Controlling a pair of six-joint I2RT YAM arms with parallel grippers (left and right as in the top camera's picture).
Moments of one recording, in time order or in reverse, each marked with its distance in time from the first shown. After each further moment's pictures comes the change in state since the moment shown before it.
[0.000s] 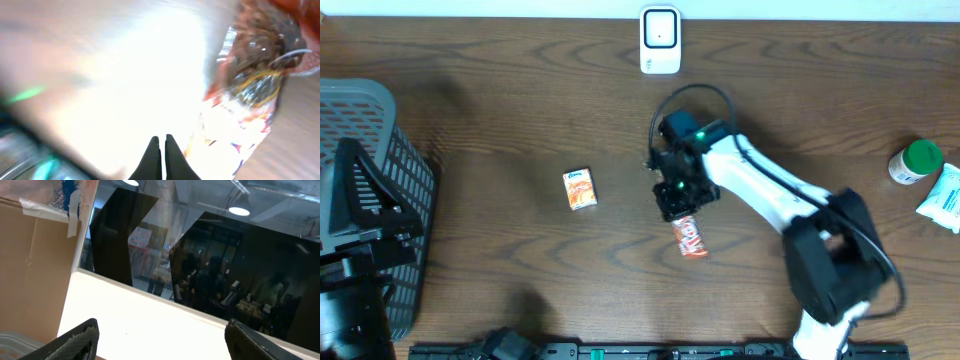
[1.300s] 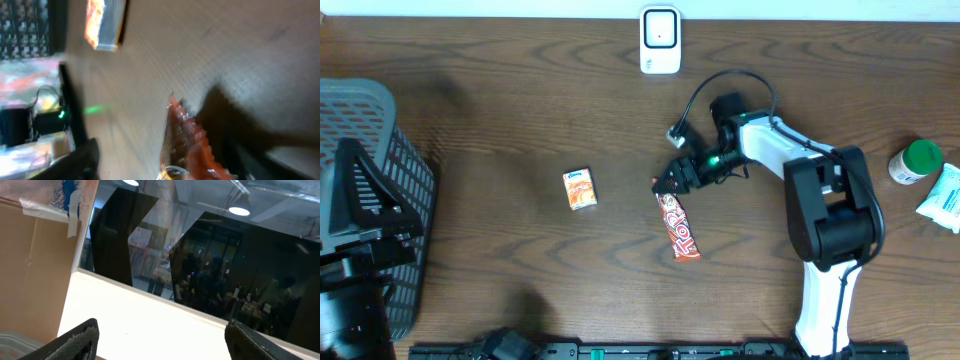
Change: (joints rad) left arm 0.000 0.000 0.000 0.000 0.000 0.000; right arm -0.257 0.288 0.010 0.208 -0.476 -0.330
